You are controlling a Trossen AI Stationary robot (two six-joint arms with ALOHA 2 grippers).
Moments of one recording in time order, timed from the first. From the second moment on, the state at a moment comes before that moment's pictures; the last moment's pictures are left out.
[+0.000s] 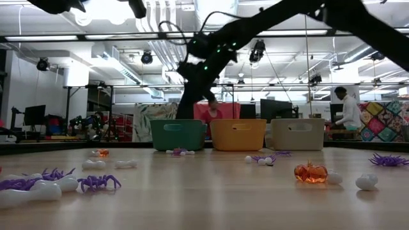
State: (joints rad) left arm 0.28 0.97 0.71 0.77 0.16 -0.74; right arm -0.47 2.26 2.02 -0.63 -0.22 -0.06
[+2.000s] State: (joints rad) left arm 0.25 1.06 0.71 -0.70 0.14 -1.03; right arm -0.40 2.02 2.33 -1.56 -0.27 0.03
